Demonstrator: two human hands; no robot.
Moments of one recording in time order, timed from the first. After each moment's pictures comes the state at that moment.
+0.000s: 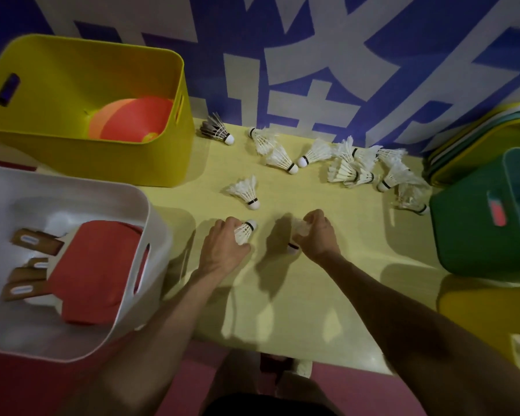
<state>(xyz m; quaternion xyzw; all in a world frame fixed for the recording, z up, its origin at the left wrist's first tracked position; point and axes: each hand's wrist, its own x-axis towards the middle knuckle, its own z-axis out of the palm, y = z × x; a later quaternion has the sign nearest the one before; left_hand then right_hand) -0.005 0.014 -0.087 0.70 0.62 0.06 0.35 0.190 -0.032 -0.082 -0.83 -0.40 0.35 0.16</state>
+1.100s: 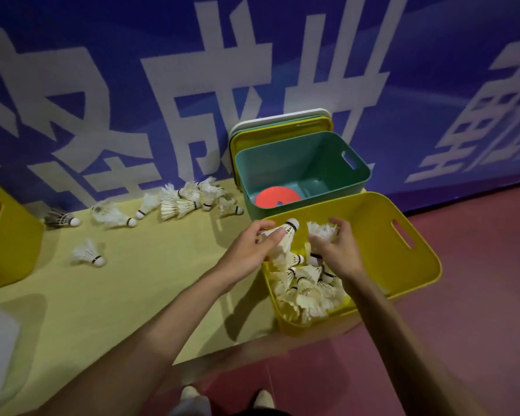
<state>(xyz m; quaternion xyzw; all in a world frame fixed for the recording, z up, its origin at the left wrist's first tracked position) 0.308 -0.250 0.074 0.72 0.32 0.09 0.61 0.442 -0.377 0.059 -0.83 -0.16 0.23 0.48</state>
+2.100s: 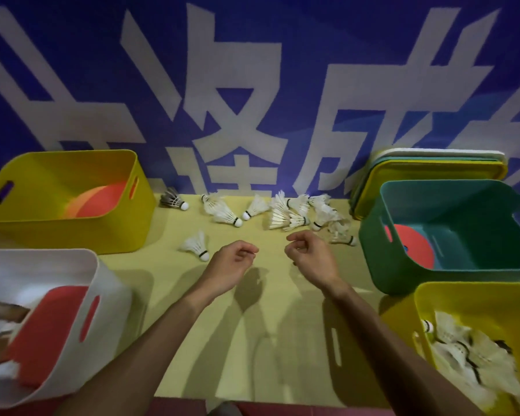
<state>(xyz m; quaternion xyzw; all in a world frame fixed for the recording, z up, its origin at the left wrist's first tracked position) 0.112 -0.028 0.024 0.67 0.49 0.14 0.55 0.282 -0.106 0.044 -0.78 -0.37 0.34 0.37</state>
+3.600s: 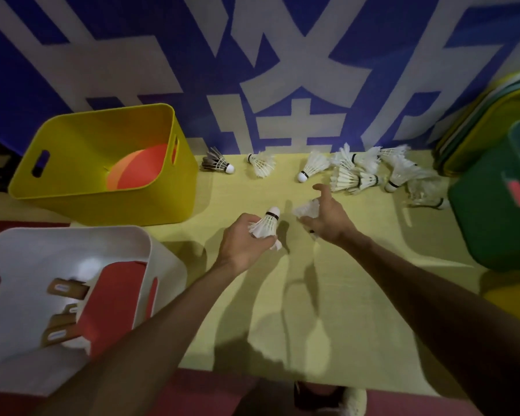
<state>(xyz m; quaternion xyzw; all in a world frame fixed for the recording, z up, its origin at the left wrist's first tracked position) 0.037 0.032 -0.028 0.66 0.61 0.13 0.43 0.233 0.005 -0.068 -0.76 -0.48 0.34 0.27</state>
